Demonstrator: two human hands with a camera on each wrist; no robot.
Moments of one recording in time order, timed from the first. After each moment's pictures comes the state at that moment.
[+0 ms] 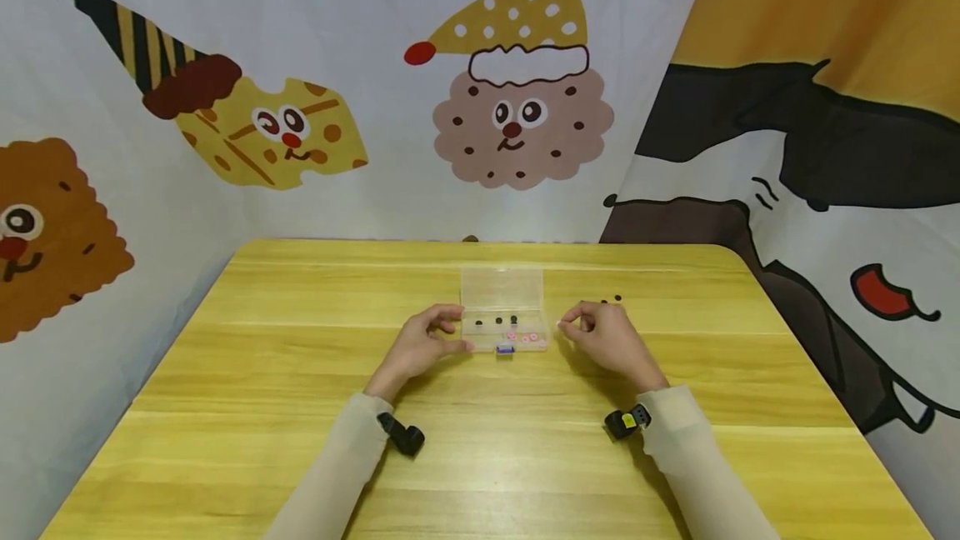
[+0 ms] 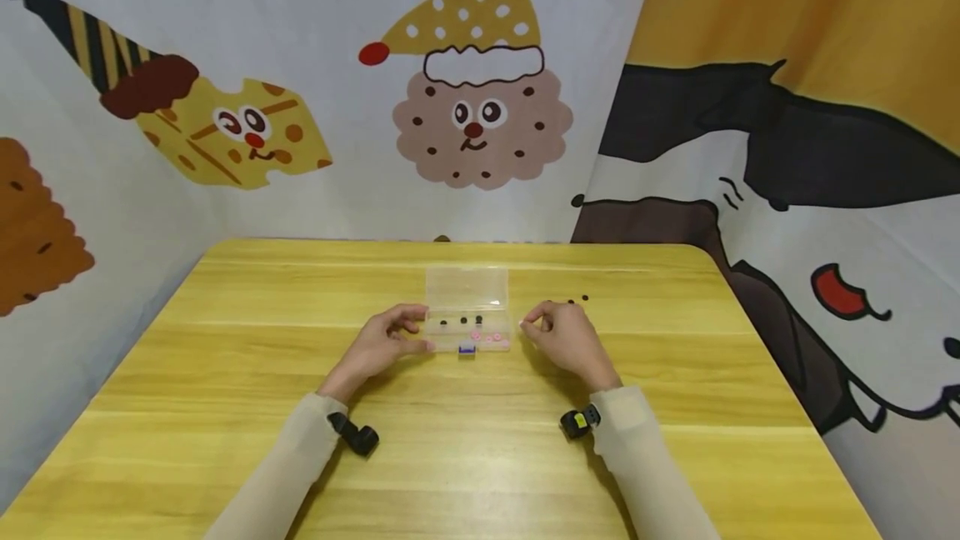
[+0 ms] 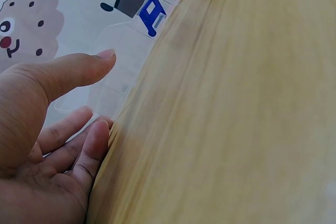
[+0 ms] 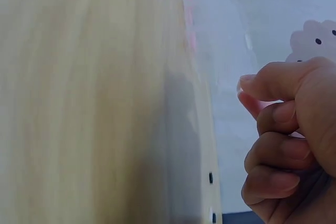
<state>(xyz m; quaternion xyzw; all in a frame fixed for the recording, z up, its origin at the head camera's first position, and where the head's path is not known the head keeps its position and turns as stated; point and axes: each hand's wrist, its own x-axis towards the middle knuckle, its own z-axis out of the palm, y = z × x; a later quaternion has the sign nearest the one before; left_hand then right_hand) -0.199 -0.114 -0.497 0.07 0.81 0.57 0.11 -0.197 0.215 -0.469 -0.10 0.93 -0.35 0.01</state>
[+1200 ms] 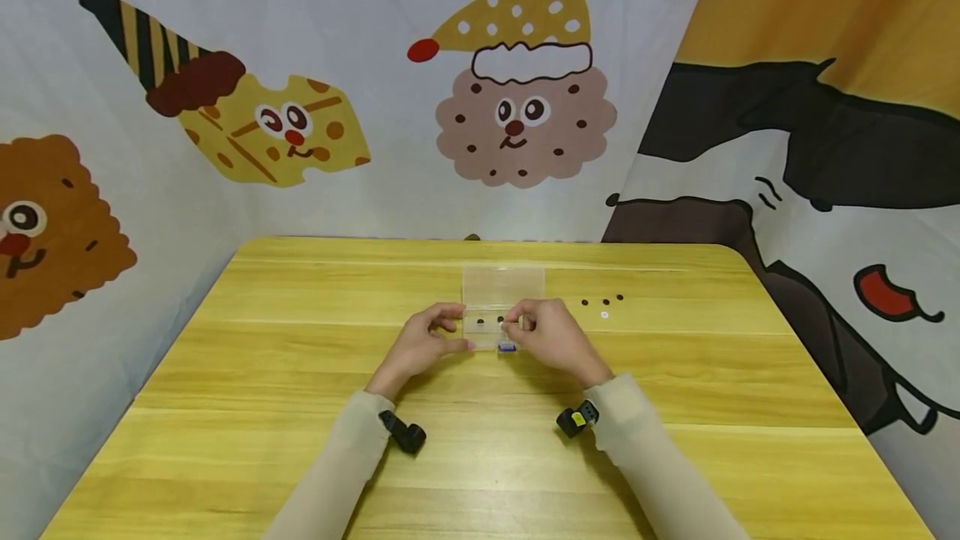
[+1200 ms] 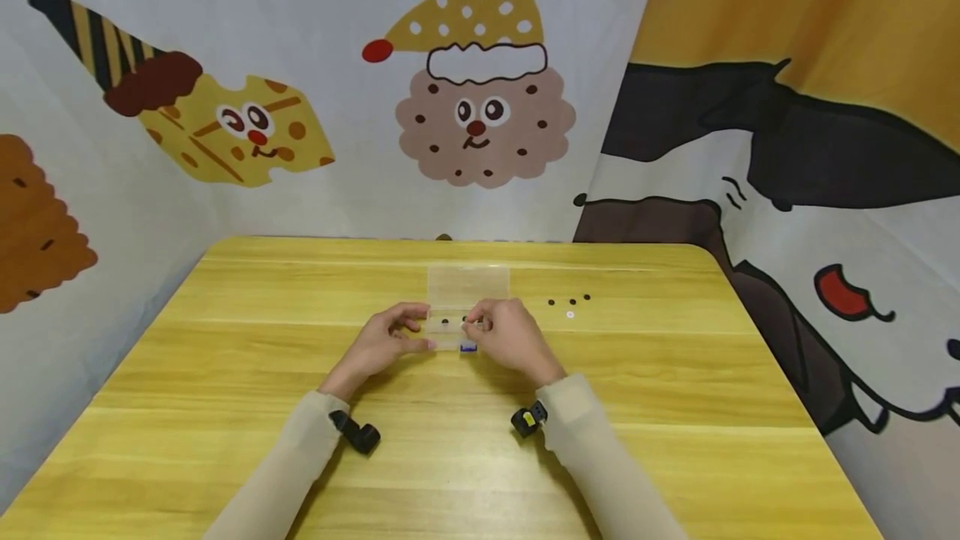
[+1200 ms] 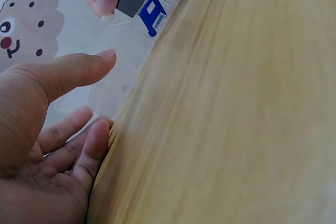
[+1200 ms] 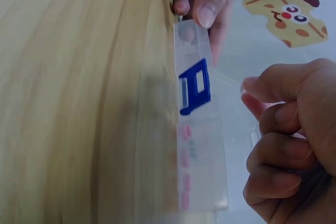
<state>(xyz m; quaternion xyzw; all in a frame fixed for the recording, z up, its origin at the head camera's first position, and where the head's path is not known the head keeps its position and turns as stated) -0.200 -0.113 -0.498 0.07 0.82 0.56 0.11 -0.196 0.132 -0.454 -0.17 0.91 -0.39 0.04</state>
